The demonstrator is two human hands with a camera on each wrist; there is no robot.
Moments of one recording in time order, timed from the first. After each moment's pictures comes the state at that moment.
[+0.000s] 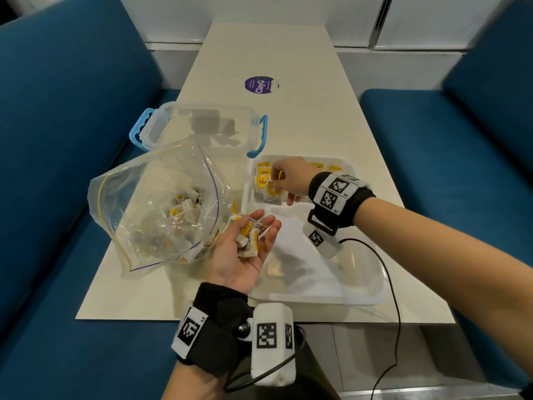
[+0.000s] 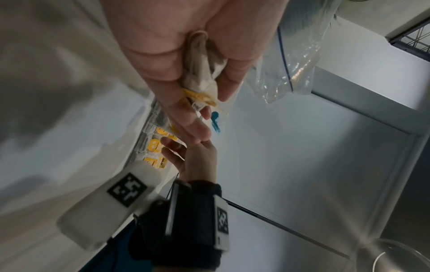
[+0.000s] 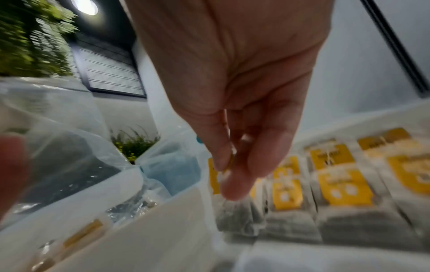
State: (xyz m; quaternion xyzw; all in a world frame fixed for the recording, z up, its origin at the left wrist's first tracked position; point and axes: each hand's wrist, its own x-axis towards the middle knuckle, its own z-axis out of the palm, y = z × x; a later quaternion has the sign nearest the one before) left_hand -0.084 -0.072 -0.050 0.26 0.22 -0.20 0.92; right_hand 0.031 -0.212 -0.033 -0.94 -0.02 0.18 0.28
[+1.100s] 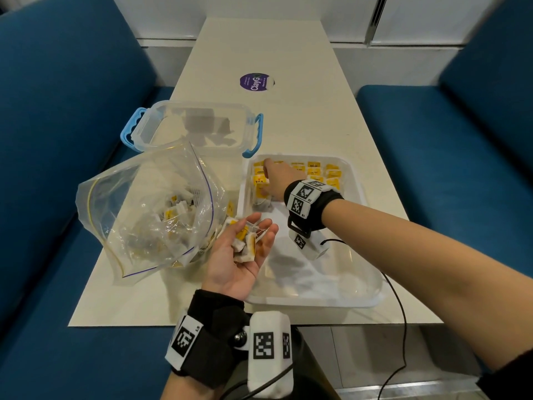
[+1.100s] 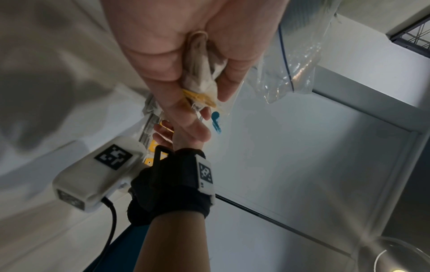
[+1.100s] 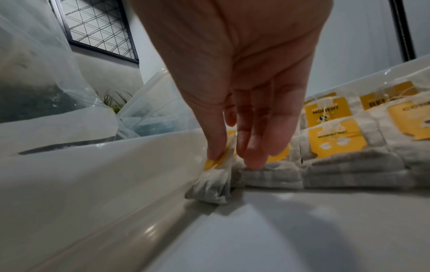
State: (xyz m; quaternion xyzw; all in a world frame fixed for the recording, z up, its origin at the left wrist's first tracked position) left_hand -0.083 -0.071 -0.053 0.28 0.21 -0.20 0.92; right_hand 0.053 -0.199 -0.066 -0.99 -0.03 0.12 0.12
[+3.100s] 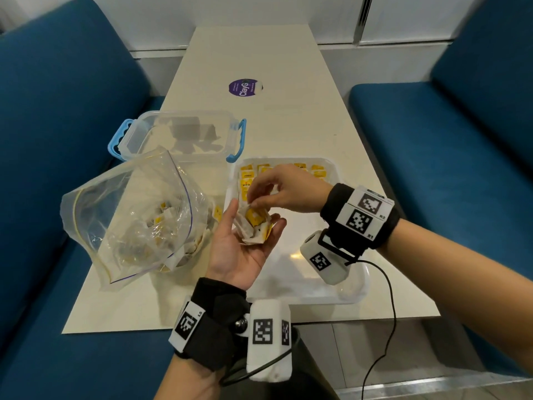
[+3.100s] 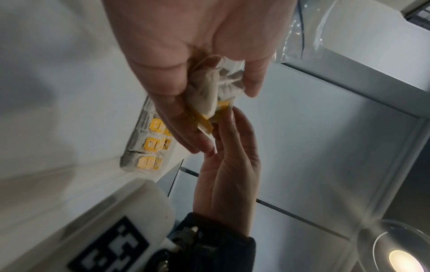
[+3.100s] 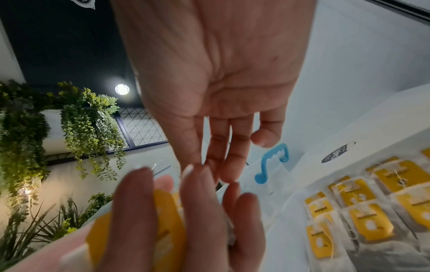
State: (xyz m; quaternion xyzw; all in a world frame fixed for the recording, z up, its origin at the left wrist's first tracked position) left_hand -0.078 -0.103 -0.040 0.26 0.19 -0.23 0.92; right_hand -0.021 -0.233 0.003 -0.90 -0.22 0.12 0.36
